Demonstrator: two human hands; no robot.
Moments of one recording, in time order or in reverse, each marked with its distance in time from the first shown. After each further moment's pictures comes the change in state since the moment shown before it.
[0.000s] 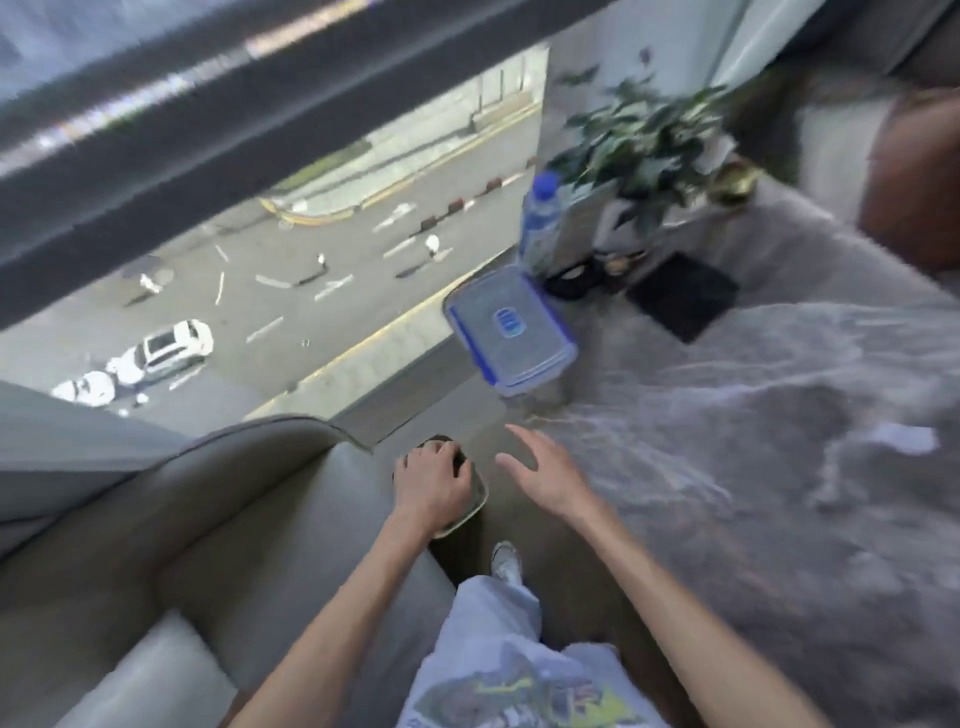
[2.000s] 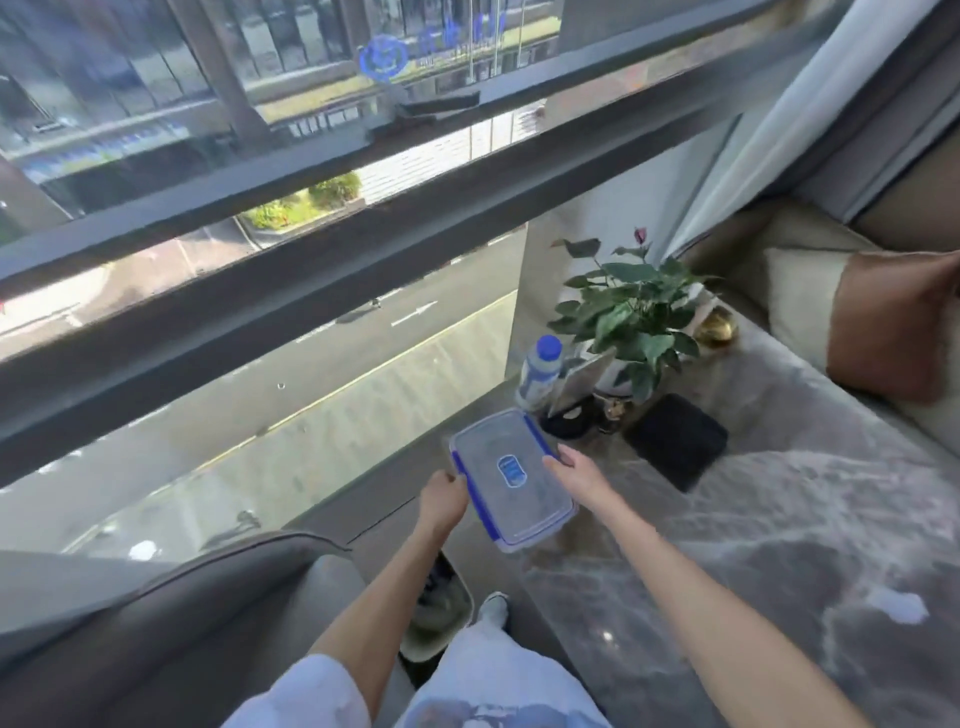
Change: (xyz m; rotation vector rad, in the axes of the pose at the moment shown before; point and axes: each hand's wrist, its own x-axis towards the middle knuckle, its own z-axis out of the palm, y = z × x) left_hand 0.160 0.046 -0.102 -0.766 -0.045 -0.313; right_hand 0.170 -0.040 -0.137 0.333 0.046 0.346
